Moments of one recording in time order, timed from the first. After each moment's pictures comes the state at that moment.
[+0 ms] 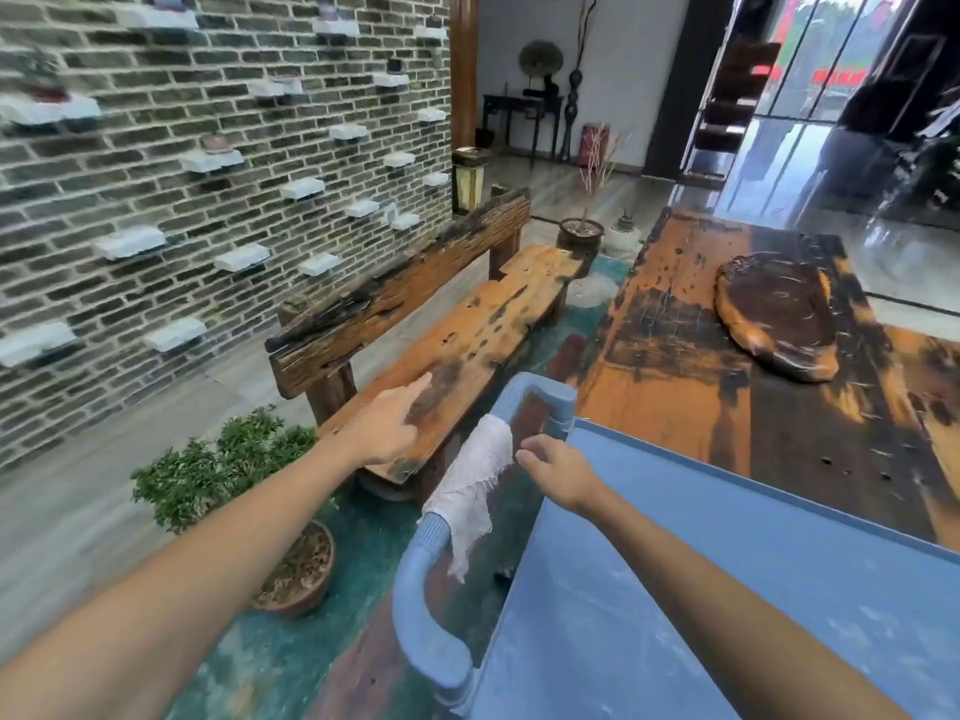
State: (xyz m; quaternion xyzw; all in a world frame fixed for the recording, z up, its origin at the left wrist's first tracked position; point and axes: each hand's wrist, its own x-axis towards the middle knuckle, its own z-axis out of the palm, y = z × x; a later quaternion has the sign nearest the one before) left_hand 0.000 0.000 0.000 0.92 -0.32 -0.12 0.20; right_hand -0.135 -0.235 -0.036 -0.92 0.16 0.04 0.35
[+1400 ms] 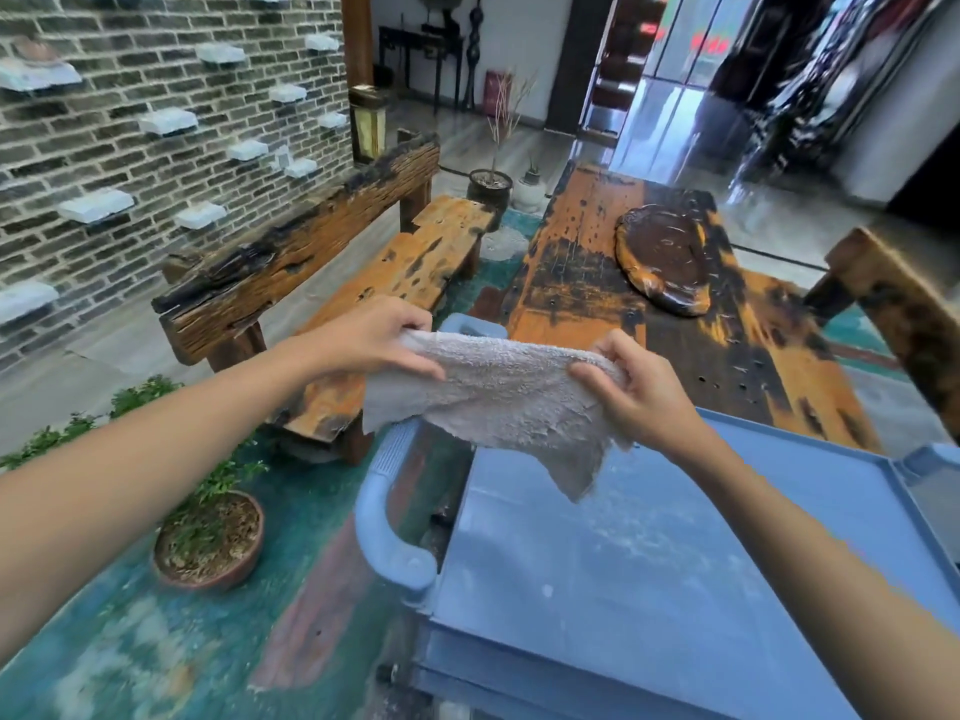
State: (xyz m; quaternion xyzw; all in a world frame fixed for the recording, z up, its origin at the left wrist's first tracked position) left_hand -0.014 -0.037 0.058 0.76 -0.58 -0.10 0.28; right_hand -0.269 -0.272 0.066 -0.93 0.08 -0.22 0.29
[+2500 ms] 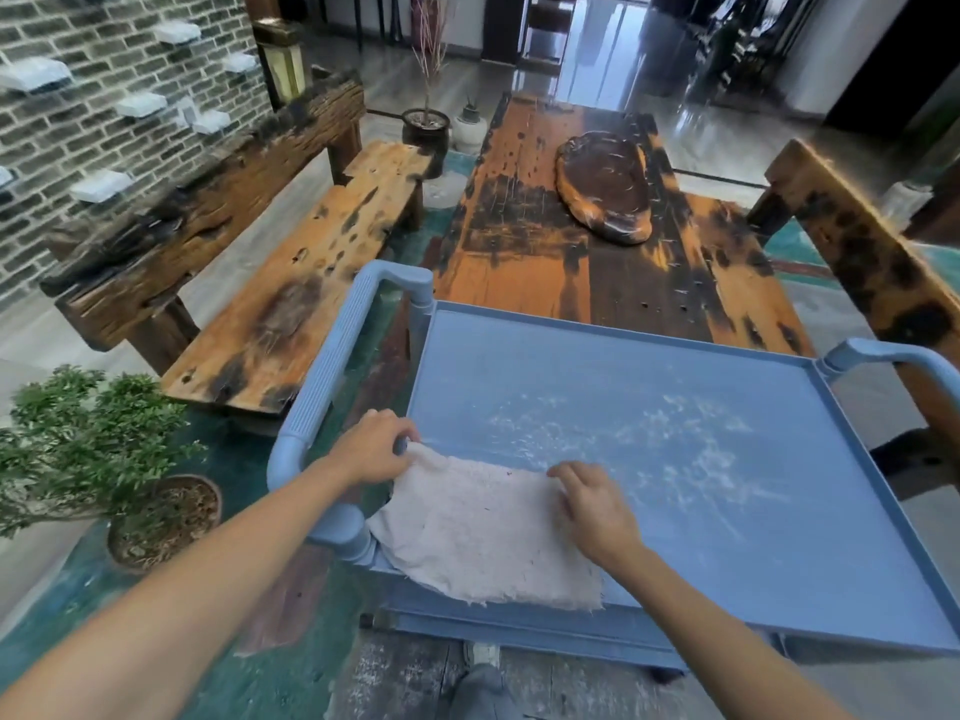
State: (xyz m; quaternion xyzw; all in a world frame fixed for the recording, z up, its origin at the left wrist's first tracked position) left_hand -0.129 -0.080 -0.135 0.85 -0.45 -0.23 0.13; right_hand -0.414 -0.275 -0.140 -0.96 0.25 -0.02 0.11
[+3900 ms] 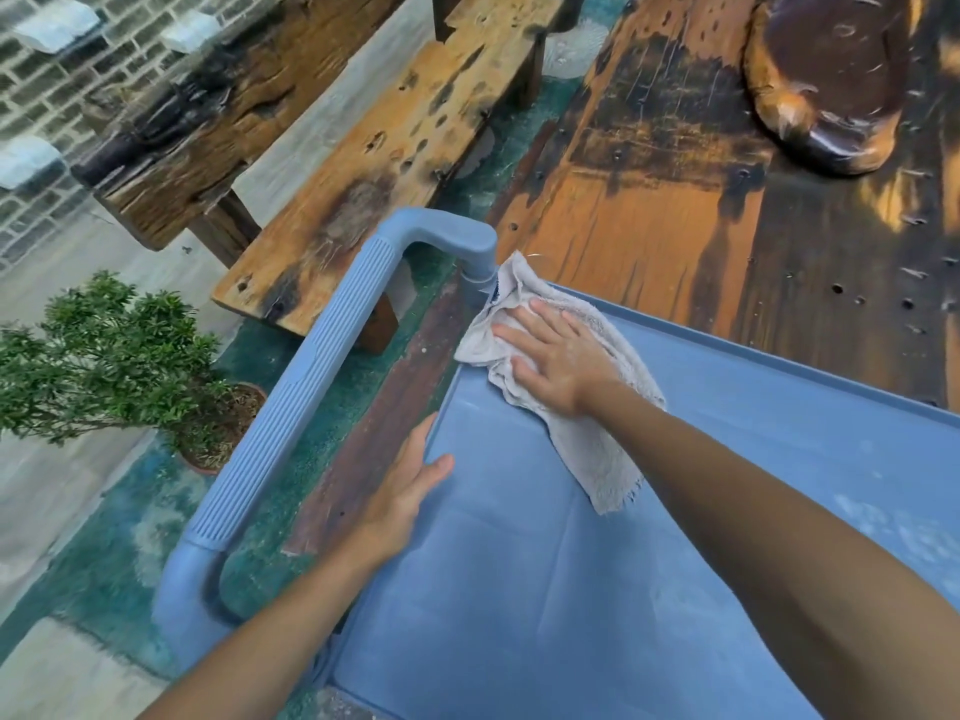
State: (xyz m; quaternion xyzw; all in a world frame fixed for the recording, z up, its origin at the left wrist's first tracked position) left_hand -0.133 -0.145 -0.189 0.72 -0.12 -0.38 0.57; right_hand -0.103 -0.433 -0.209 -0.99 0.00 0.08 0.12
